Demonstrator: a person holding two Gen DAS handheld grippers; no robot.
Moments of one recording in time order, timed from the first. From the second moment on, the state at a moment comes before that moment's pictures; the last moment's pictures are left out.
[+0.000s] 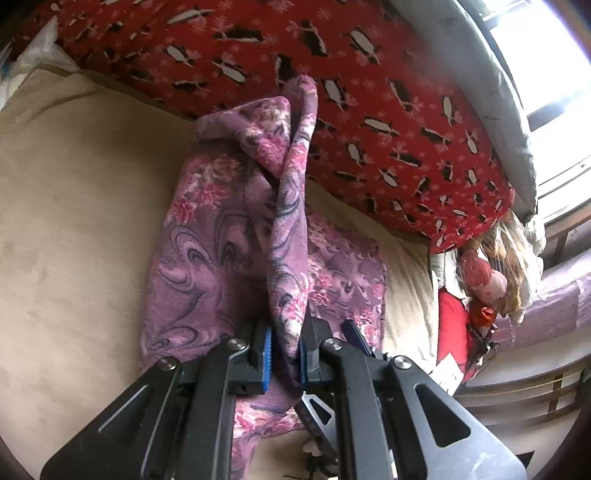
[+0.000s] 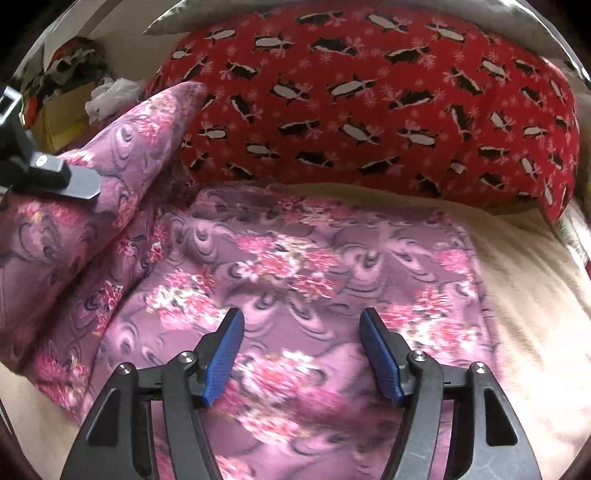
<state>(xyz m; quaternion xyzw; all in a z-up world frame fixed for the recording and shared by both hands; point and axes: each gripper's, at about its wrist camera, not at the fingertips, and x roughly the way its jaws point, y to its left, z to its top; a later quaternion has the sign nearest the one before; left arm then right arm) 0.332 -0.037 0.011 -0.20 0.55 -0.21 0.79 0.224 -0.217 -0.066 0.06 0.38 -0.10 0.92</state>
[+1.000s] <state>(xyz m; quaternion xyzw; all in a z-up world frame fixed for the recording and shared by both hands) 0.327 -0.066 -0.020 -0.22 0.57 -0.21 0.76 0.202 -0.245 -0.064 0.05 0.39 -0.11 0.91</state>
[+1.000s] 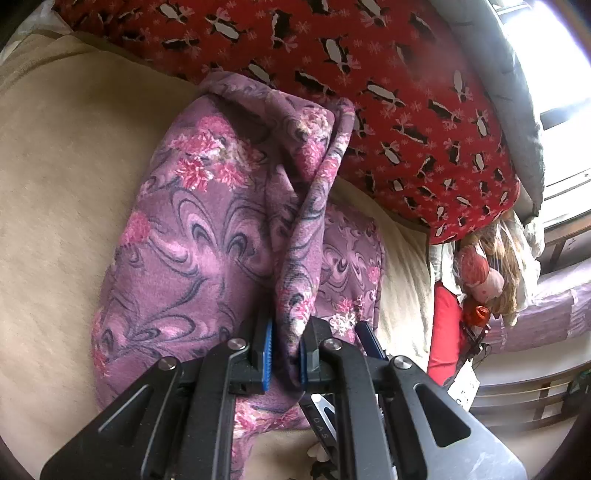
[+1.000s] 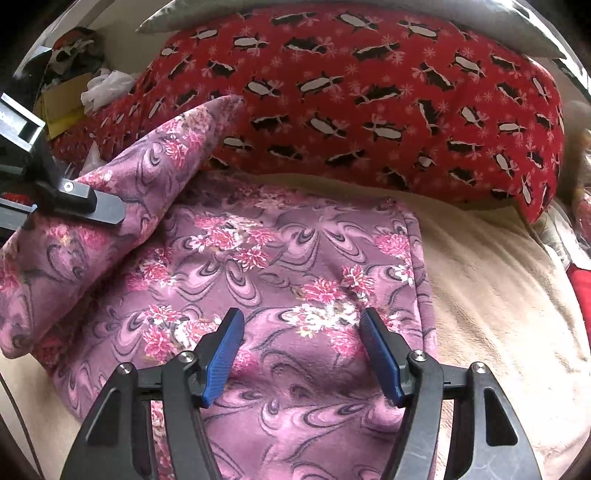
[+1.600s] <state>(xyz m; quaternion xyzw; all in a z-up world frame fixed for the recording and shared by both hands) 0.324 -0.079 -0.024 -0.21 0.58 -0.21 0.76 0.189 -0.260 -0.067 0.07 0.39 -0.11 0.91</state>
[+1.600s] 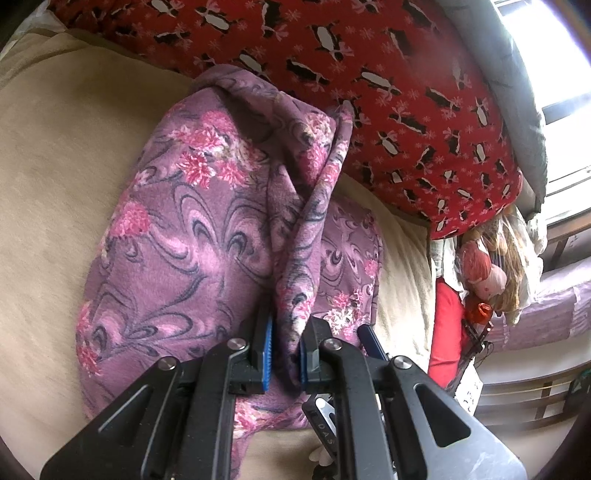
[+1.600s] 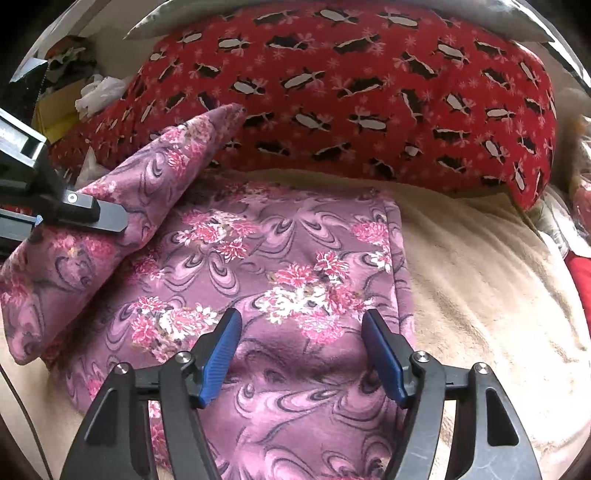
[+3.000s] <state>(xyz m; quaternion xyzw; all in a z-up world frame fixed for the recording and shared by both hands) 0.320 -0.104 -0.042 -0.23 0.59 -0.21 0.74 0.180 -0.281 -0.074 0.12 0.39 -0.09 0.91</state>
